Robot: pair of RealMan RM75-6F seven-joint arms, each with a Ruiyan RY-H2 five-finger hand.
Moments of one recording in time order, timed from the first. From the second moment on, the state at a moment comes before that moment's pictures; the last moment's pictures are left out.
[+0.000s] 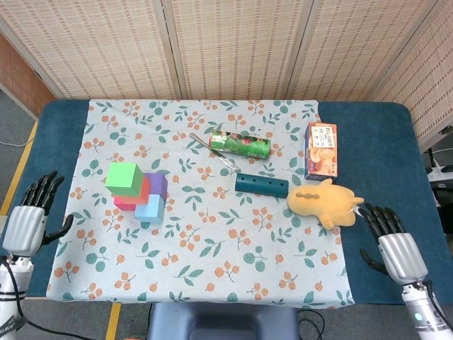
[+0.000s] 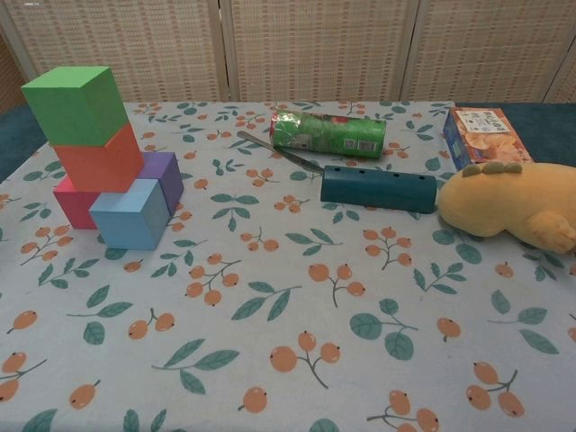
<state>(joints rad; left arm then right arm) -0.28 -1.22 -0.17 -1.43 1.53 1.42 -0.15 0.11 -1.14 0.00 -1.60 -1.59 1.42 -0.04</state>
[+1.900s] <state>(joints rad) -0.45 -1.09 -0.13 -1.62 1.39 1.25 0.07 0.17 -1.10 -0.03 -1.65 -1.53 1.27 0.00</state>
